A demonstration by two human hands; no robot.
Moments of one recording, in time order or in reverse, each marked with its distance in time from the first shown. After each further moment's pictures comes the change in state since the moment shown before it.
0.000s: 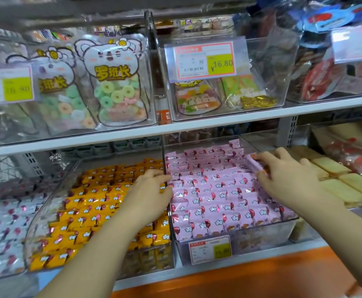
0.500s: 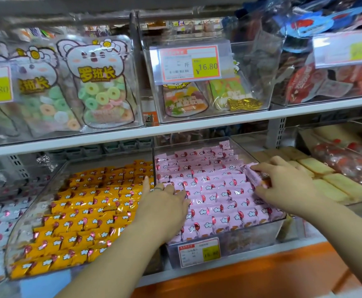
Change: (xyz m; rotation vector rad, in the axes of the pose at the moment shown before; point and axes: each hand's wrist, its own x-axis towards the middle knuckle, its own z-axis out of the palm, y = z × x) left_hand -0.010 0.044 0.023 0.639 -0.172 0.178; right_hand -0.008 0.021 -0.006 0.095 -0.159 -0.040
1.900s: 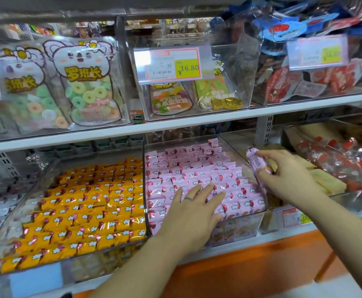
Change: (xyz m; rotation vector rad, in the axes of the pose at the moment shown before) left_hand -0.007 0.060 0.006 -0.332 0.069 0.291; right_hand -0.006 0.037 0.001 0.357 0.201 0.061
